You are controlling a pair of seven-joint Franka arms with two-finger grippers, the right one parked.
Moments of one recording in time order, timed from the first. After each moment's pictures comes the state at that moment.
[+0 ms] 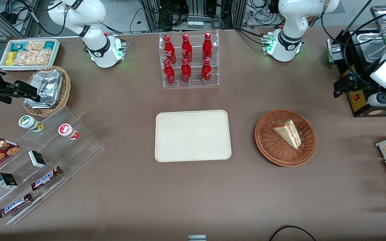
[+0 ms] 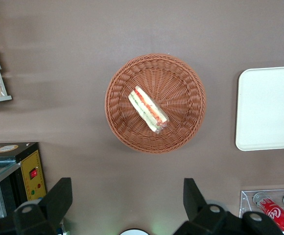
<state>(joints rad) 0.01 0.04 -0.09 -1.49 0.01 1.46 -0.05</state>
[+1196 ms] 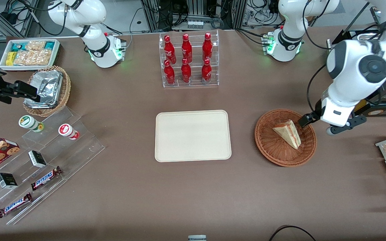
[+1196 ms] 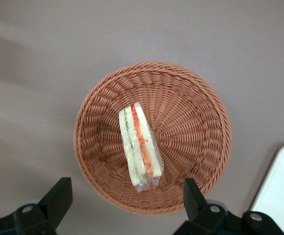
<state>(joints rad) 0.01 0.01 -0.14 -2.13 0.05 2.16 -0.59</state>
